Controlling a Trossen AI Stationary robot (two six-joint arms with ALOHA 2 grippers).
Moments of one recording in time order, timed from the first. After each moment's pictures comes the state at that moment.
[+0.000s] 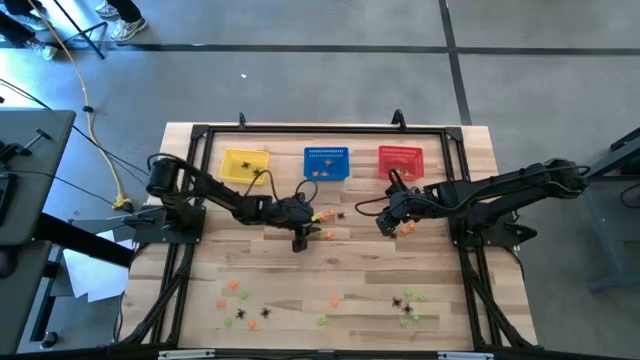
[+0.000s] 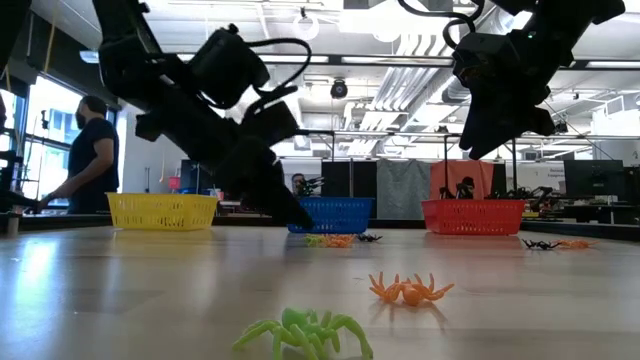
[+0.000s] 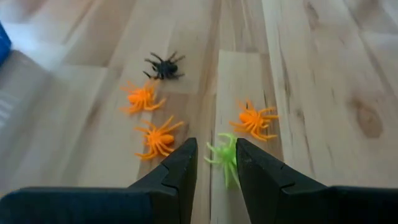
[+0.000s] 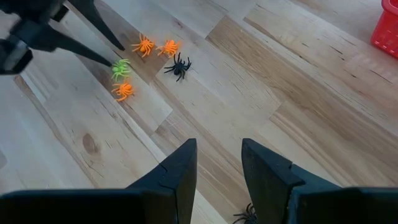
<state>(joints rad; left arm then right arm) -0.02 1.84 0.68 0.52 -0.06 -0.07 0.11 1.16 0.73 -0.56 0.25 0.92</state>
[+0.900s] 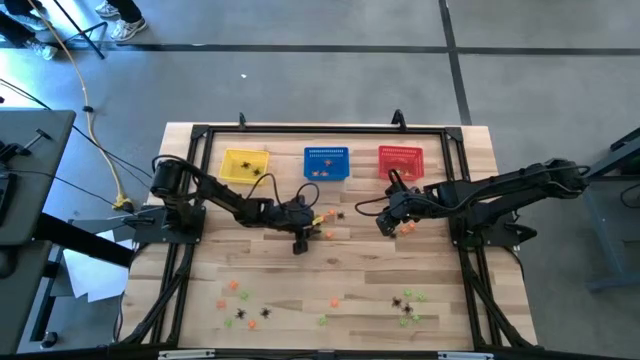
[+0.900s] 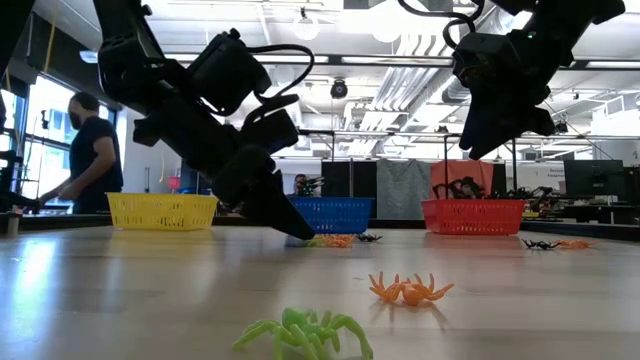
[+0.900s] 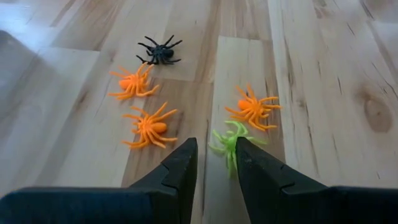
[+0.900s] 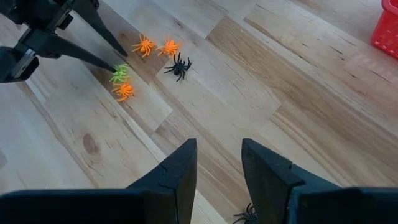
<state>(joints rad) -0.04 1.87 0.68 0.52 -0.09 -0.11 0.11 1.16 0.73 -0.56 0.25 0.92</state>
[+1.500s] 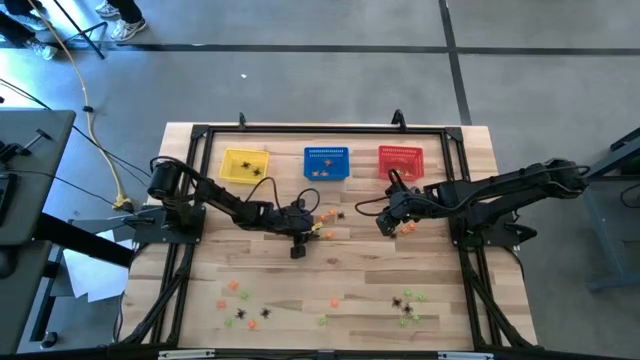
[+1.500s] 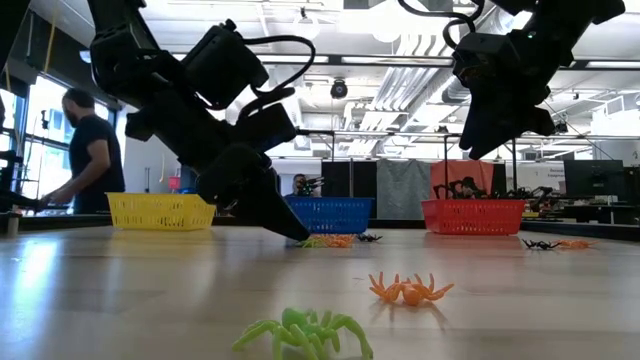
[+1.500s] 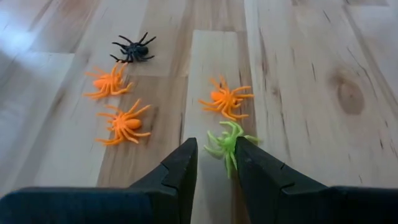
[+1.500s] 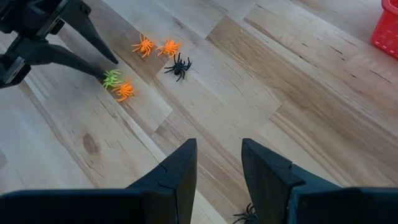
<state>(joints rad) -0.08 1.85 0.68 0.48 -0.09 -0.08 0.11 1.16 0.73 -0.56 0.25 0.92</state>
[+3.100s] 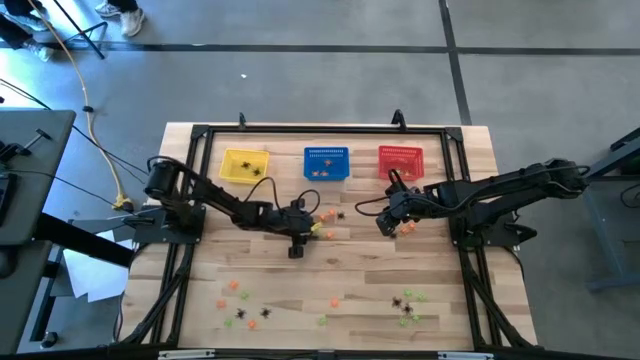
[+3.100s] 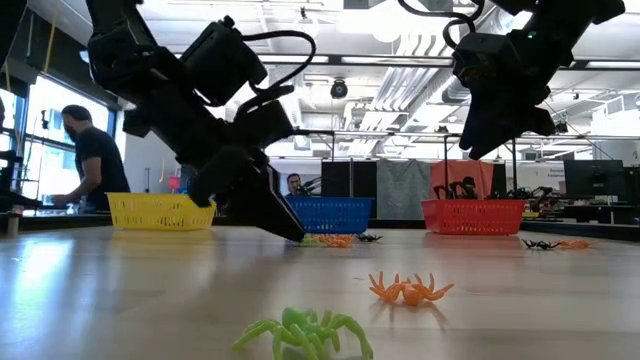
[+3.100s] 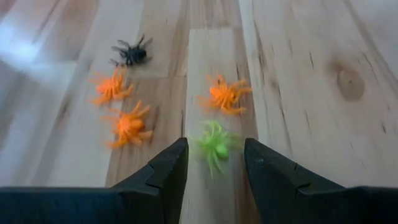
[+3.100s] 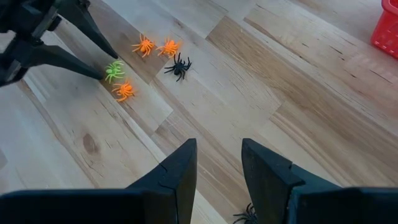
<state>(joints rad) -0.09 1.84 0.68 0.48 -0.11 0.00 0.11 1.16 0.73 -0.56 0.25 0.92</state>
